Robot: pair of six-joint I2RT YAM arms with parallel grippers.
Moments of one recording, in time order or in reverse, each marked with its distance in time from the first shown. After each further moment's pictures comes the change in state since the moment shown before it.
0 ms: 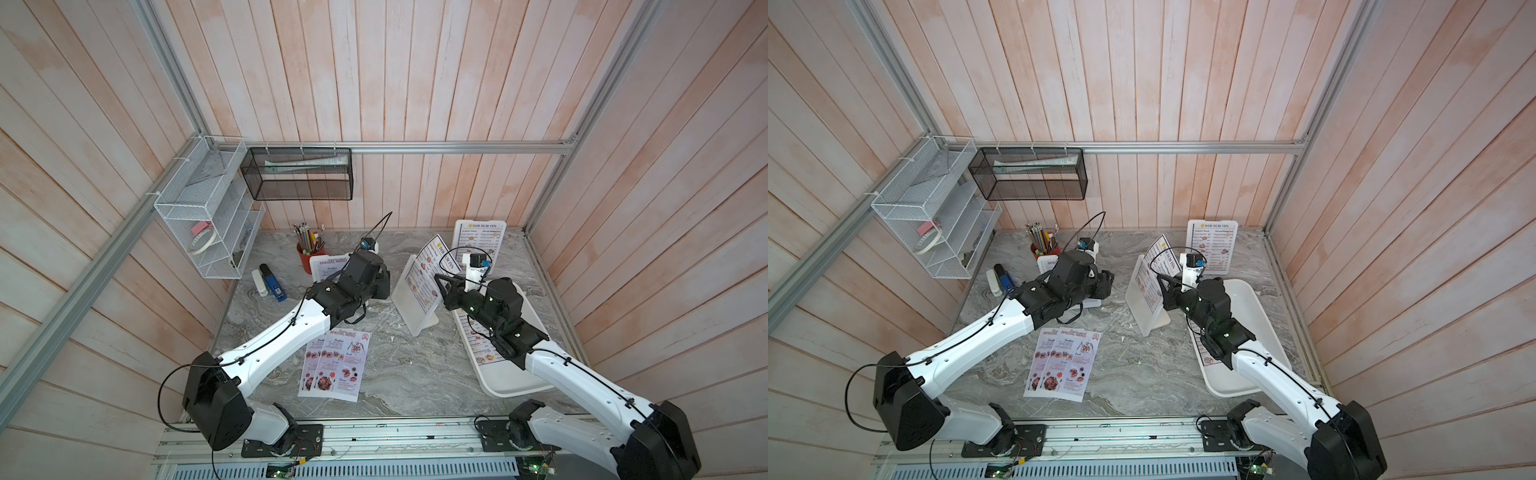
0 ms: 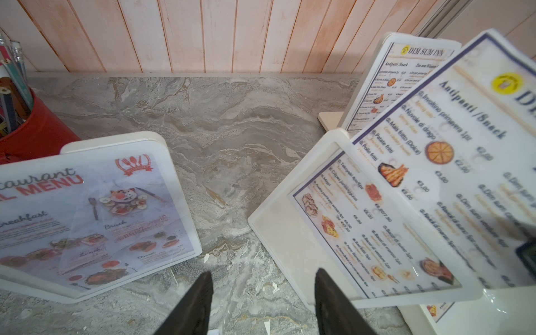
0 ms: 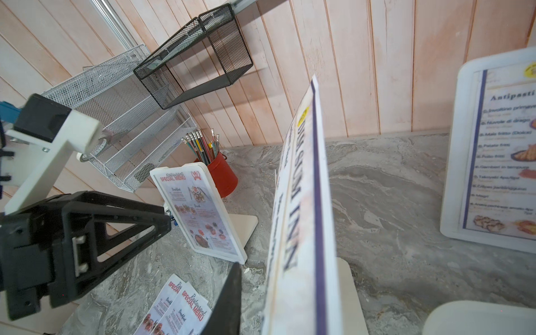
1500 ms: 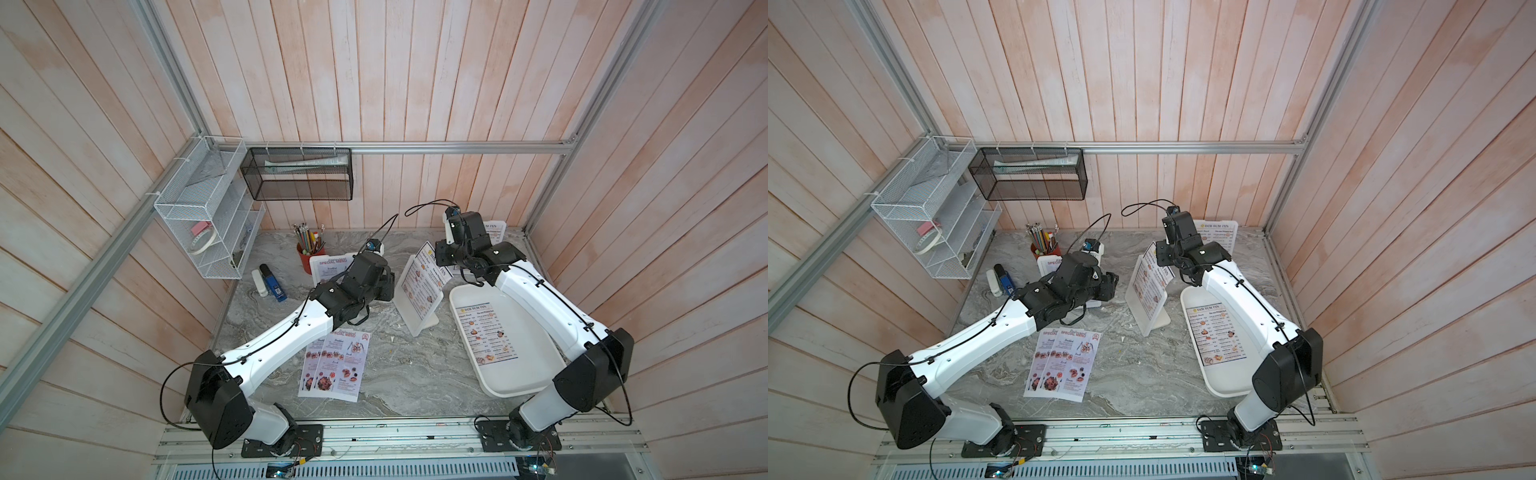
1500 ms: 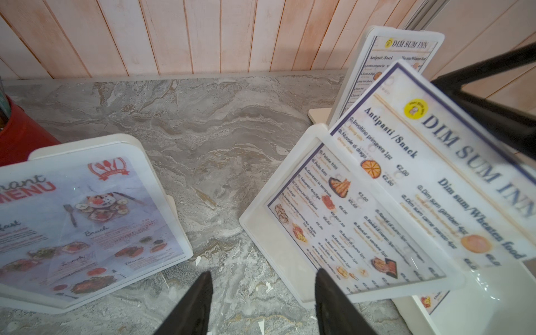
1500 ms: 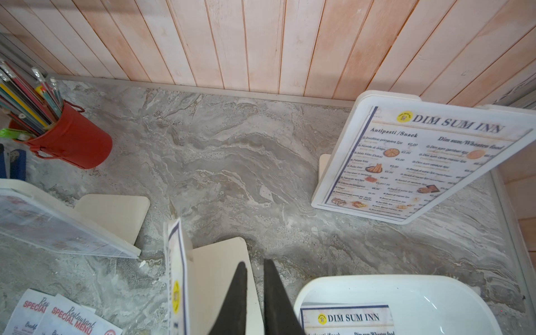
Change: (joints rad) left arm -0.025 0.010 0.005 0.013 0.003 0.019; right arm -0.018 0.541 0.902 -0.892 0.309 -0.192
